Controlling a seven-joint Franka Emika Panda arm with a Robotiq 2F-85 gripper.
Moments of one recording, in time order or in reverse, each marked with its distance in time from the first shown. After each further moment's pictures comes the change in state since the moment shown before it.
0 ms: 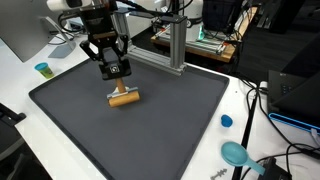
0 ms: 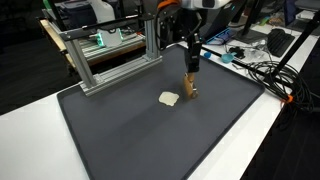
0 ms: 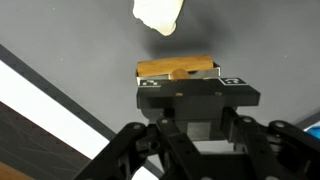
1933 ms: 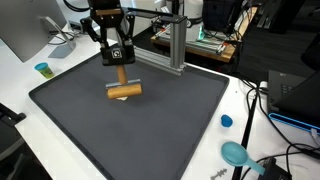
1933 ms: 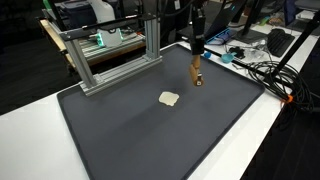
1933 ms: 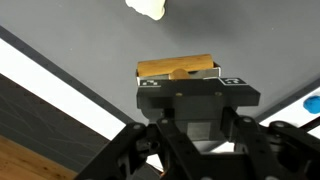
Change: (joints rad) arm 0.048 -0.146 -0.005 -0.088 -0.002 0.028 0.149
